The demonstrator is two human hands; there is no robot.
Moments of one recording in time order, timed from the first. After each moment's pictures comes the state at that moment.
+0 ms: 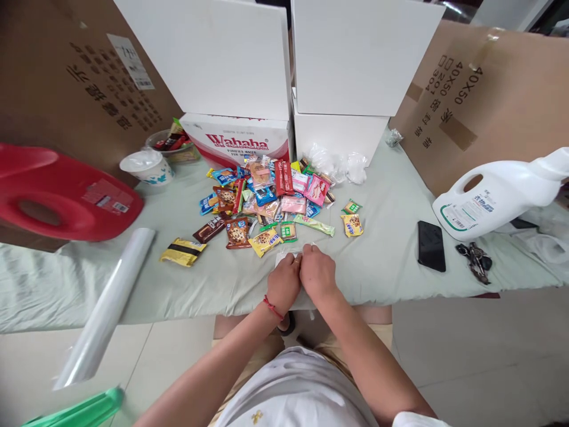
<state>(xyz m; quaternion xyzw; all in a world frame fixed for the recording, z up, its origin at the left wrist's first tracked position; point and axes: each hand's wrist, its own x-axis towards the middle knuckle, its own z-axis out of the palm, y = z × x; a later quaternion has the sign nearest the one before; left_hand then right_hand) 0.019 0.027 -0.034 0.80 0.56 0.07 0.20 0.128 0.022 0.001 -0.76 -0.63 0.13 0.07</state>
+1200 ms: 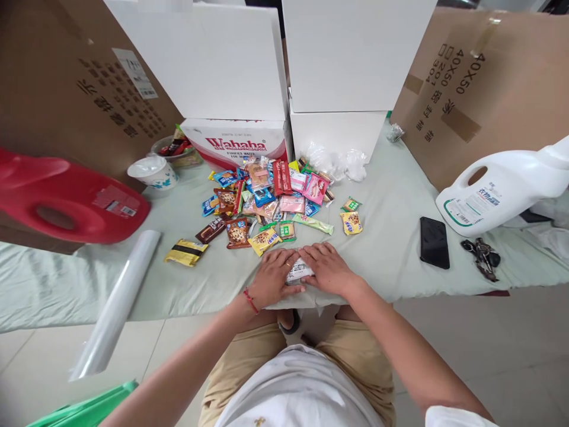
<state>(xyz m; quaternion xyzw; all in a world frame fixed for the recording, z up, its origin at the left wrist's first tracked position) -0.030 0.046 -0.045 0.92 0.34 0.13 0.11 0.193 0.016 -0.041 -0.49 -0.86 0.11 0.08</state>
